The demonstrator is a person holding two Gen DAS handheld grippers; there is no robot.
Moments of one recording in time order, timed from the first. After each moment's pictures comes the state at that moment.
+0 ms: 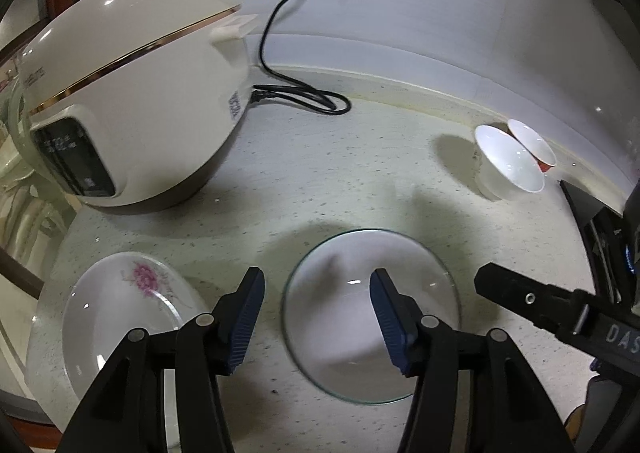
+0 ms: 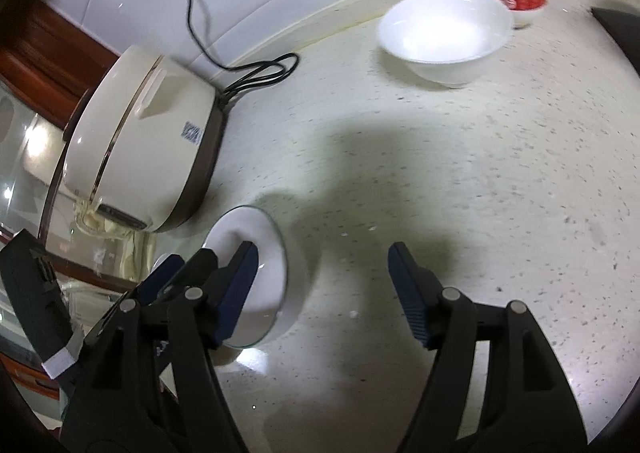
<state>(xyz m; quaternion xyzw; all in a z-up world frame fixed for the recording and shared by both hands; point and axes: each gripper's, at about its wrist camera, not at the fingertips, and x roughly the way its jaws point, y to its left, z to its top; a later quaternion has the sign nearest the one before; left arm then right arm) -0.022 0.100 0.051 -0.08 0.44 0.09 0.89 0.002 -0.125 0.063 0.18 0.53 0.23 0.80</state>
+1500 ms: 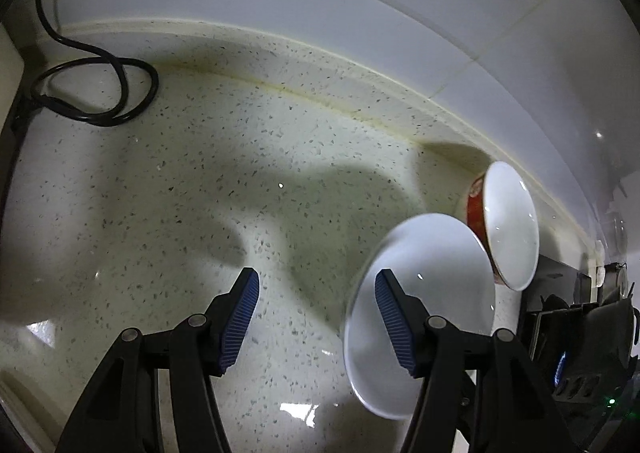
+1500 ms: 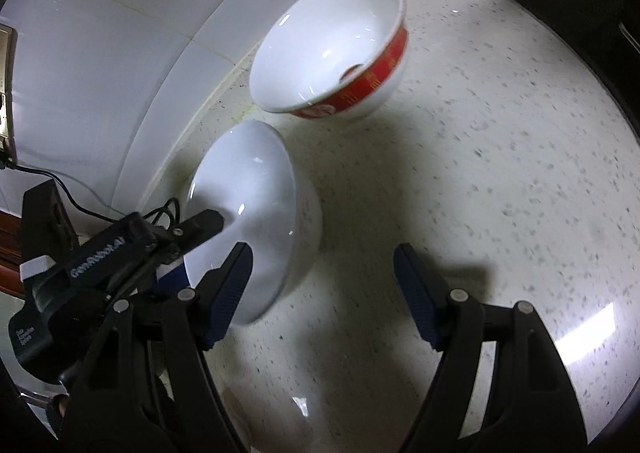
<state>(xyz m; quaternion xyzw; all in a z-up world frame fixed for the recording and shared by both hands) 0.214 0.017 0.015 -0.20 0.59 0.00 0.78 0.138 -0.238 0.034 0.31 0.53 0.09 0.78</state>
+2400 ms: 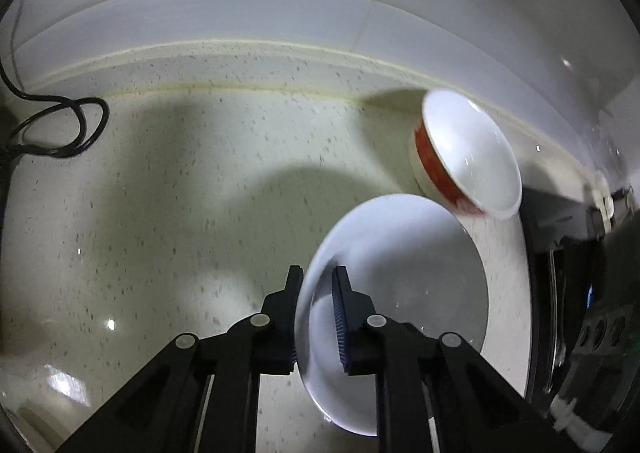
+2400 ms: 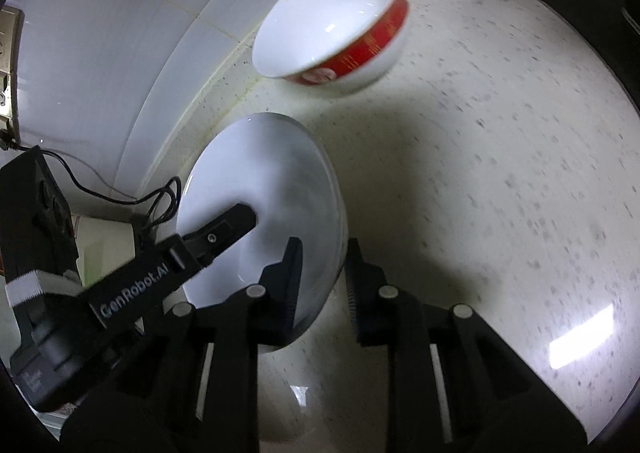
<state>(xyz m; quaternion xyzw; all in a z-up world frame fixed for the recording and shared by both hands) 0.188 -0.031 0.021 -0.10 0.57 -0.06 0.81 0.118 -0.241 0.027 0.30 0.55 0.11 0.77</state>
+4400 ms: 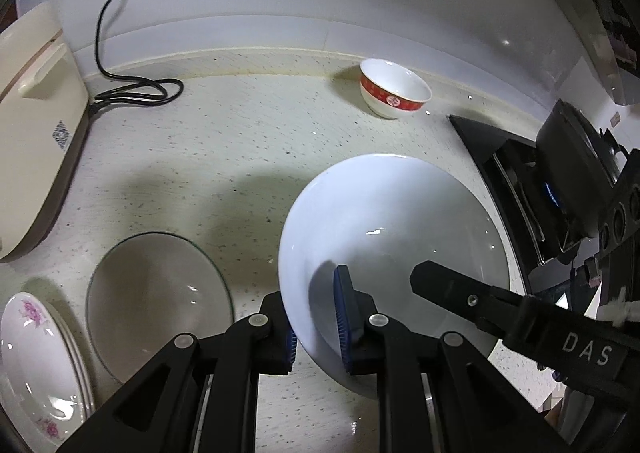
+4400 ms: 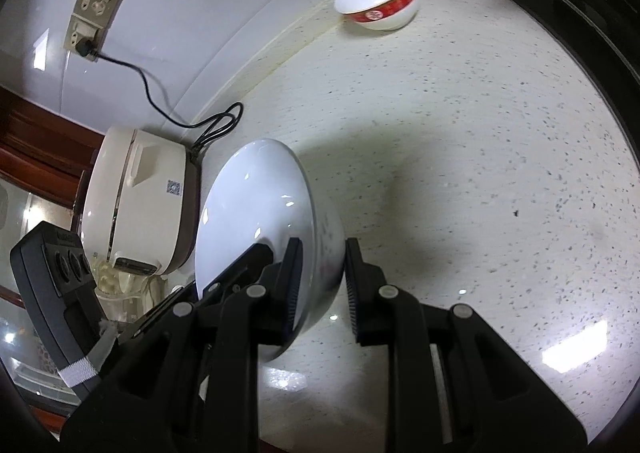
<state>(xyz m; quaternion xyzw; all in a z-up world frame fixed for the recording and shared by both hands) 0.003 -0.004 0.067 -0.06 0.50 -0.09 0.86 -0.018 -0.223 0.077 0.27 0.53 0.16 0.79</state>
